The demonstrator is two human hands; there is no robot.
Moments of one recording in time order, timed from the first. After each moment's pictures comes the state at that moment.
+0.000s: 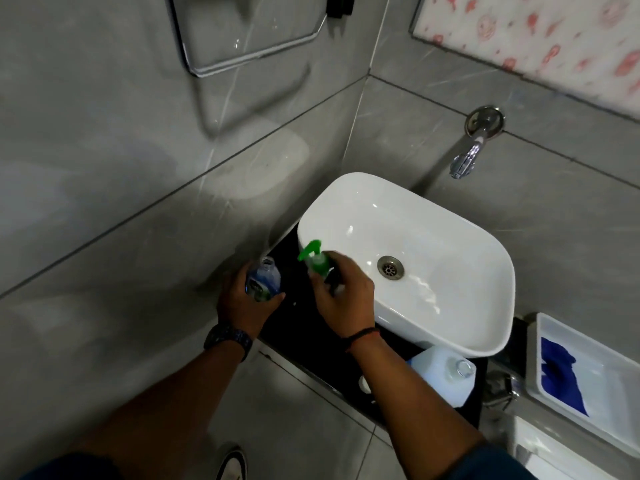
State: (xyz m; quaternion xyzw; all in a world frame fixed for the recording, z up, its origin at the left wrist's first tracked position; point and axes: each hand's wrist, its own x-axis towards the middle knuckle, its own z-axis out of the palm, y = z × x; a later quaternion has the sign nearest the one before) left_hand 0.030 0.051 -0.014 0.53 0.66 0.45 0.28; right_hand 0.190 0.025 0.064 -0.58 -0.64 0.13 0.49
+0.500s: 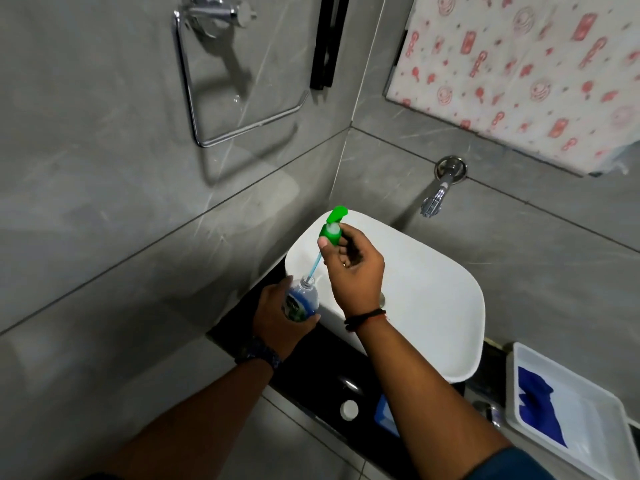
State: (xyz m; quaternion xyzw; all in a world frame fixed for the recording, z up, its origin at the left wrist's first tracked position) left_hand 0.098 0.036 0.052 0.60 0.59 0.47 0.27; right_hand 0.200 0.043 0.165 -0.50 -0.53 0.27 0.63
